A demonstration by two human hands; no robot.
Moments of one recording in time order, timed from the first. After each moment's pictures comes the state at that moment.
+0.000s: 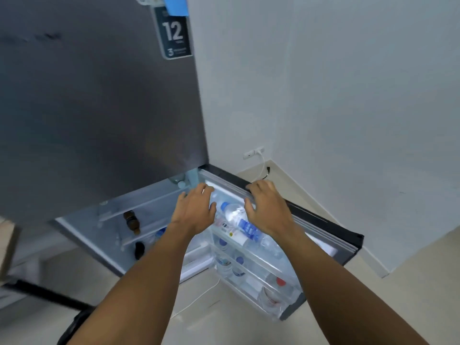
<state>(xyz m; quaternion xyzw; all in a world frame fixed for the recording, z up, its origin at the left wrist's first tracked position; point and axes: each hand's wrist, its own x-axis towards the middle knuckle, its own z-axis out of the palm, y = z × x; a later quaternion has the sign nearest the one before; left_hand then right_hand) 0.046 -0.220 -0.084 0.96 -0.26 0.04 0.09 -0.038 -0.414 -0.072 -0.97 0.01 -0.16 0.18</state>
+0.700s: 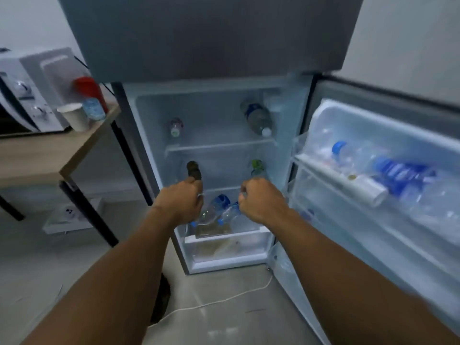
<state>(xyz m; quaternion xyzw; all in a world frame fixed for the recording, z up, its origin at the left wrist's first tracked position) 0.045 0.017 -0.291 0.99 -0.10 0.03 0.00 0.047 -0.190 -0.292 -0.98 -0.08 -0.03 0.20</state>
